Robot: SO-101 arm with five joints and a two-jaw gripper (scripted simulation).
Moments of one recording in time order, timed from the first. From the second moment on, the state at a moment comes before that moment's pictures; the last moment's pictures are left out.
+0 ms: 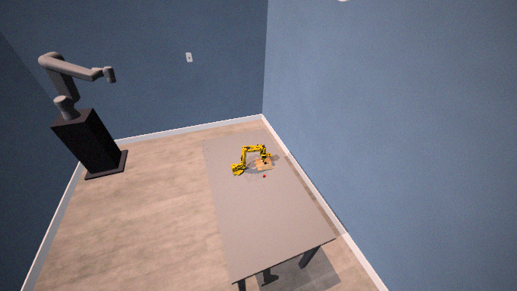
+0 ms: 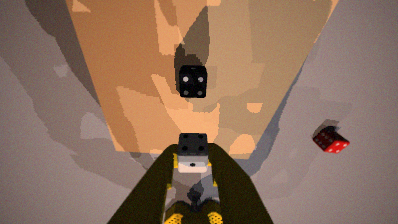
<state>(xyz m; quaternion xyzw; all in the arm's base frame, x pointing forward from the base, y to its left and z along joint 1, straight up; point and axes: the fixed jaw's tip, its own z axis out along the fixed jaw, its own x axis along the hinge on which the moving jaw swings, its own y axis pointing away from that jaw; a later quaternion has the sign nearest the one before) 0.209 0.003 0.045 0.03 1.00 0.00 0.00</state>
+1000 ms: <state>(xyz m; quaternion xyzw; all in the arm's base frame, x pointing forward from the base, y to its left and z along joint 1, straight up) 0.211 0.003 0.038 0.03 1.00 0.00 0.01</state>
